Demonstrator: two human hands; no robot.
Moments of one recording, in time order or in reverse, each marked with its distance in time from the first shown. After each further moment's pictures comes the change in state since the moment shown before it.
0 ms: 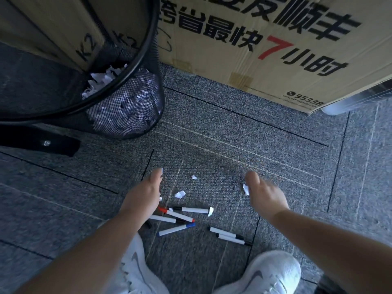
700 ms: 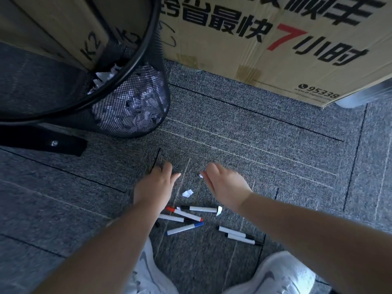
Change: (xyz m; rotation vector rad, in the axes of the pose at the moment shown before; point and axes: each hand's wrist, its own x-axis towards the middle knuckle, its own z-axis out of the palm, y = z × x) left_hand 0.018 0.006 0.002 0.269 0.095 0.002; right_hand 0.033 -0.095 -0.003 0.250 0.295 -0.491
